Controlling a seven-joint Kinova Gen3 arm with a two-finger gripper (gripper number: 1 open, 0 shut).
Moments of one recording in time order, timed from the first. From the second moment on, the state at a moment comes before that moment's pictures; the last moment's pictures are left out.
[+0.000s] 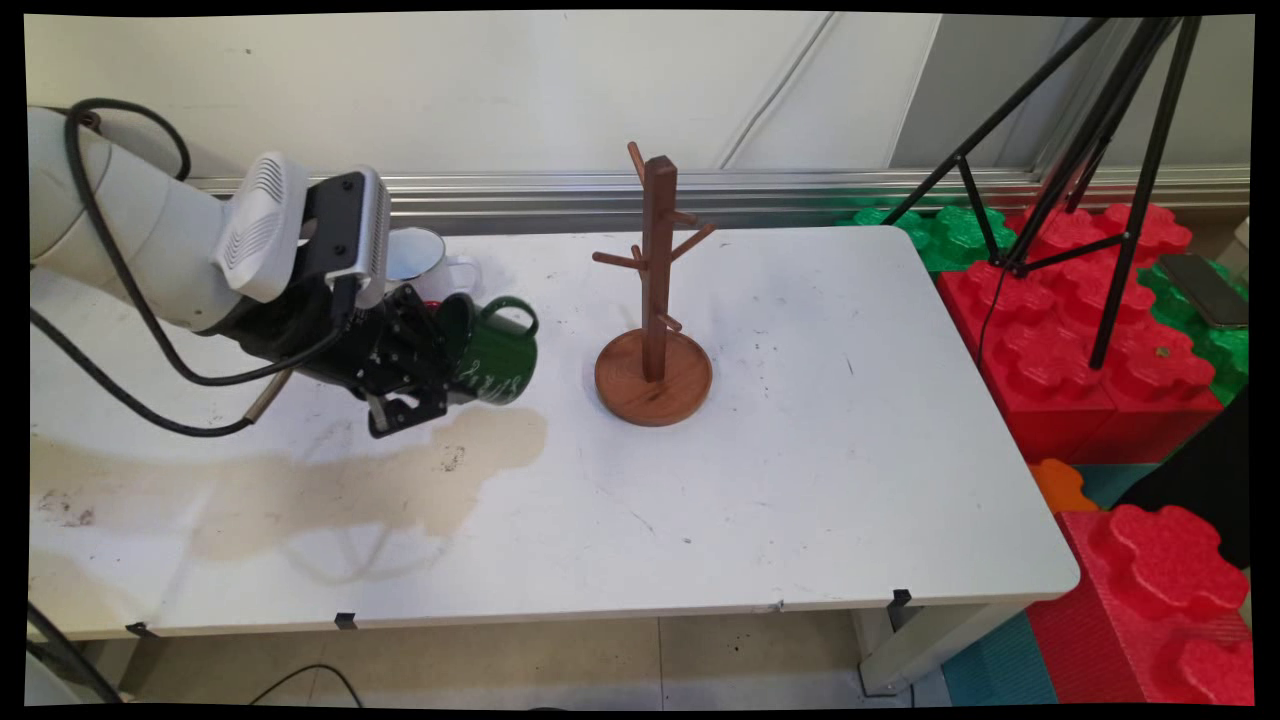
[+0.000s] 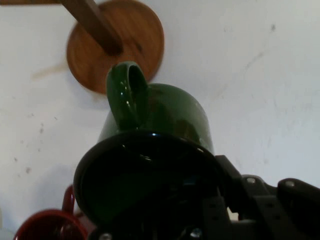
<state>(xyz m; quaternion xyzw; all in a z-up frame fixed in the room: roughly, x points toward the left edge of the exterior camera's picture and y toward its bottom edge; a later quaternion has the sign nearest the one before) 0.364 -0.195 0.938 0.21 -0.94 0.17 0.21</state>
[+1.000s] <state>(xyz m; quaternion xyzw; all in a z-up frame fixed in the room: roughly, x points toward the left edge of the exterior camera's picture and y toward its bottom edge) 0.350 -0.244 0.894 0.18 -0.98 0.08 0.07</state>
